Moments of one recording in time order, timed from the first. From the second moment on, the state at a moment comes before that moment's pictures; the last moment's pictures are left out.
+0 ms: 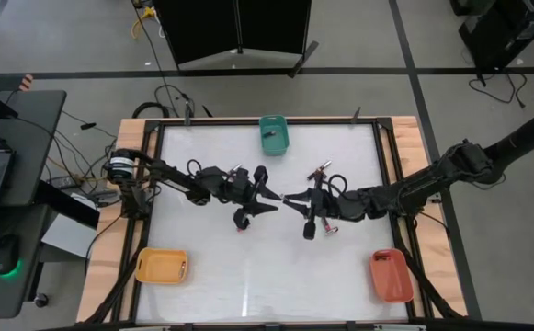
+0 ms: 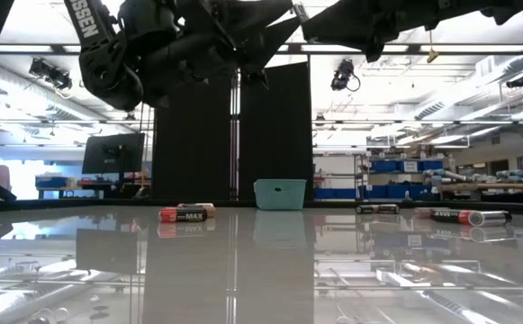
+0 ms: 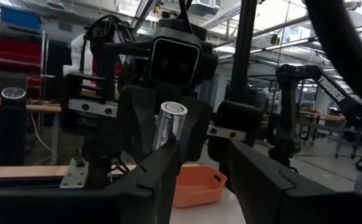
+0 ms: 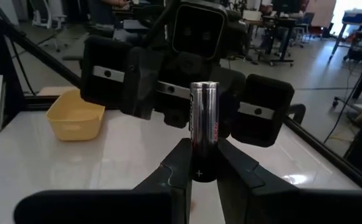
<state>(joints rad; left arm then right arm) 0.05 1.81 0.71 1.44 0.36 -0.22 0.30 1.36 0.67 0.52 0.51 0.03</state>
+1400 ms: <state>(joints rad) 0.08 1.81 0.73 1.42 0.31 -0.16 0.30 1.36 0.67 0.50 0.47 0.09</state>
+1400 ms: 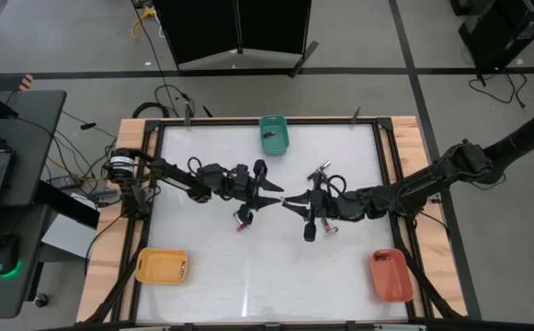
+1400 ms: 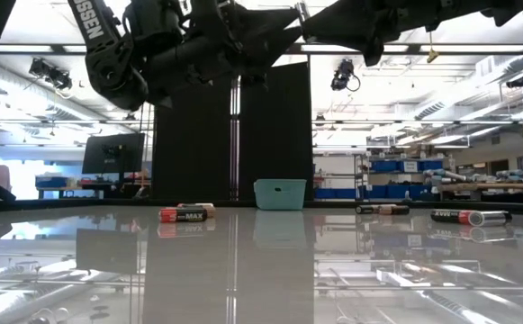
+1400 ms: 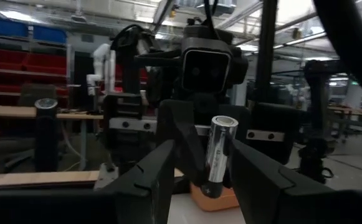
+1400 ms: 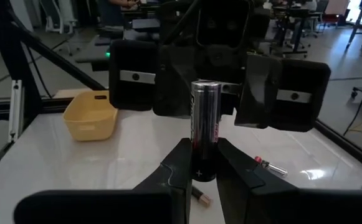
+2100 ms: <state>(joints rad) 0.06 1.81 0.82 1.27 0.42 -0.16 0.30 1.36 0.67 0.49 0.49 0.09</state>
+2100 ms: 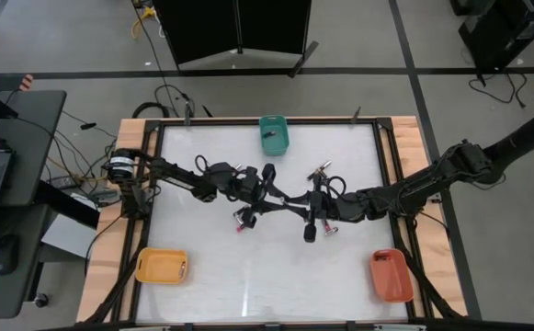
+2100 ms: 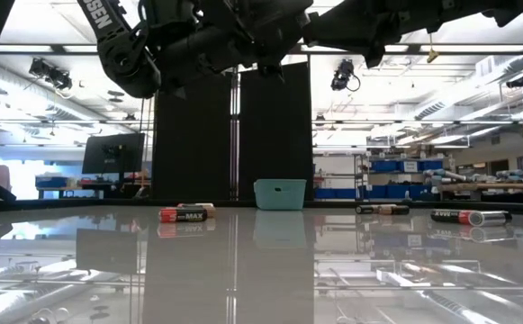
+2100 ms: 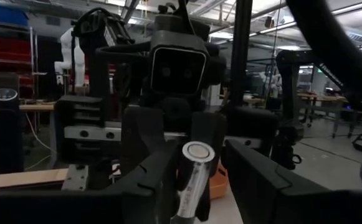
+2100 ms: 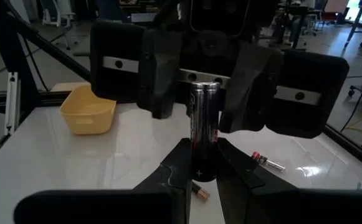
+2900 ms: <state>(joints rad) 0.06 1.70 0.82 1.06 0.40 -0.12 0.27 1.36 0.67 0.44 0.50 0.09</state>
